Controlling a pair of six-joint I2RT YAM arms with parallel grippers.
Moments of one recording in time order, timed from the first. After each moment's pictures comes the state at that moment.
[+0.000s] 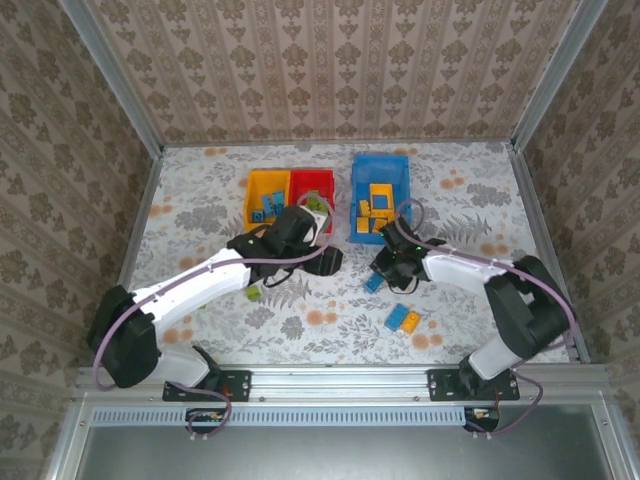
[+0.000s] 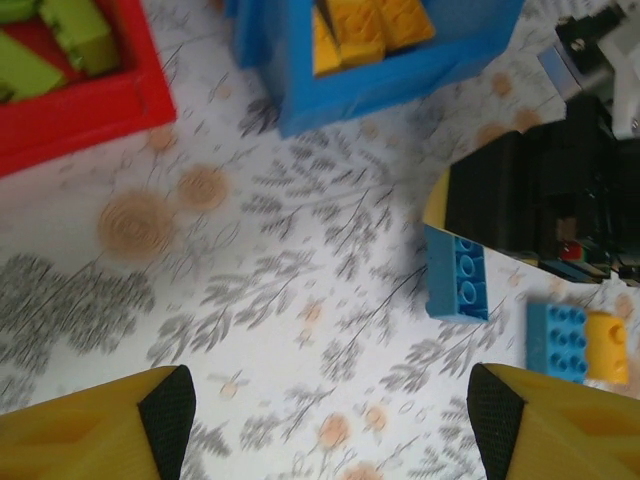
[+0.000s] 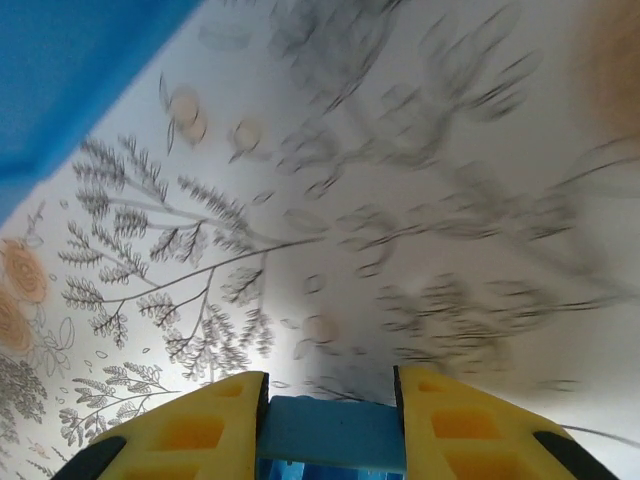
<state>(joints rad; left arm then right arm) -0.84 1.37 0.99 -0.47 0.08 -0.39 0.53 1.60 0.82 -0.34 -0.05 1.24</state>
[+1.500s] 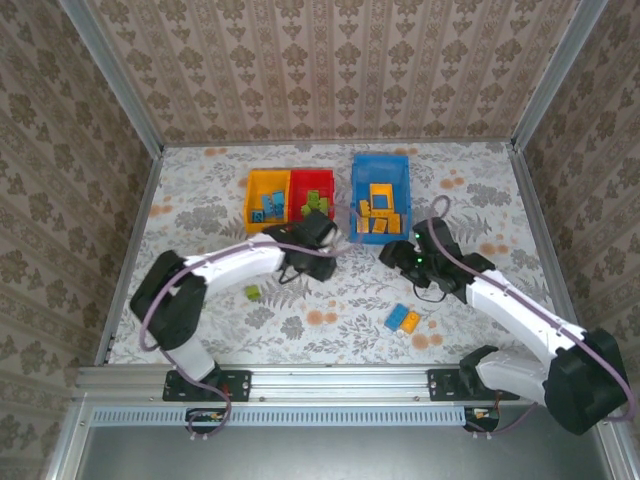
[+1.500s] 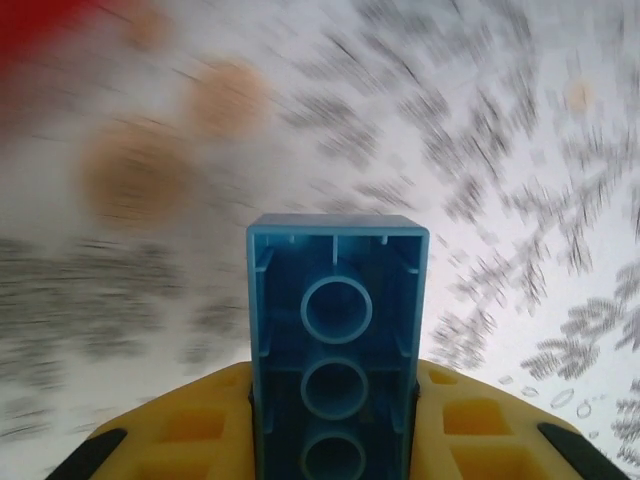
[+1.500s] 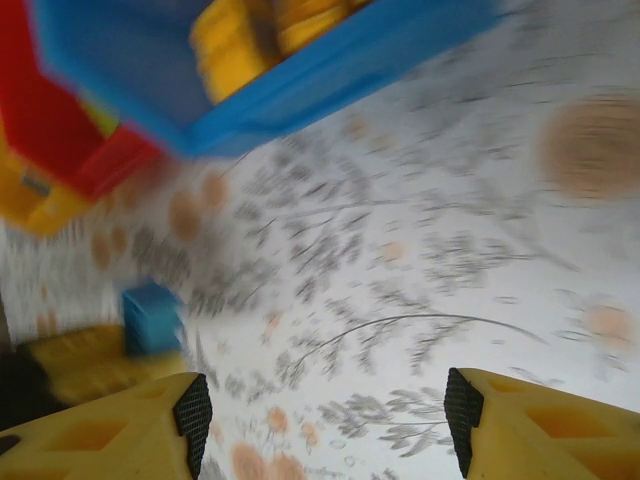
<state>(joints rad) -0.79 1.63 1.11 -0.57 0.04 -0.22 0.48 1.15 0.72 -0.42 -0.14 0.92</state>
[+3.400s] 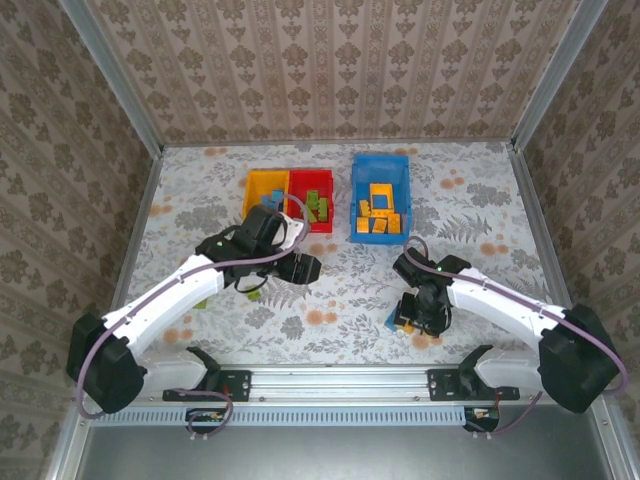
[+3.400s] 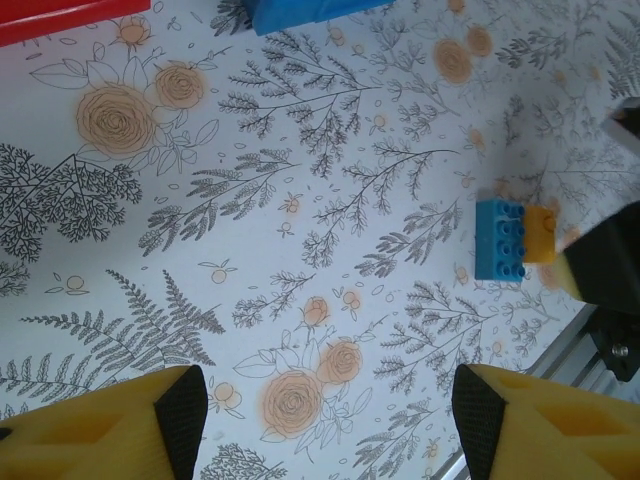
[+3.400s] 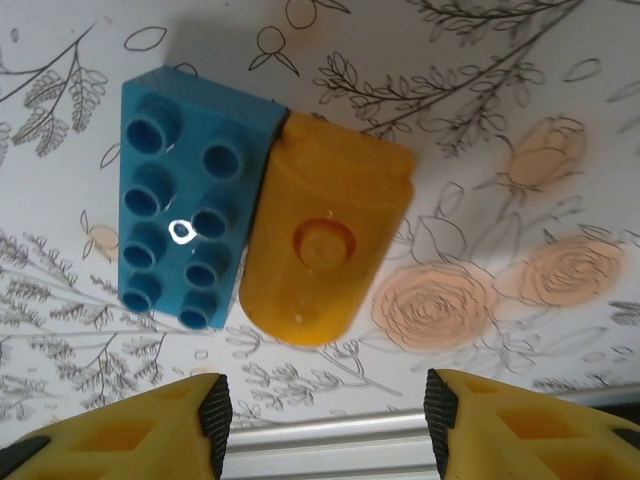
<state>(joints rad) -0.71 1.22 0.95 -0.65 0.34 -0.30 0.60 1.24 0.70 -1.00 -0.16 0.97</state>
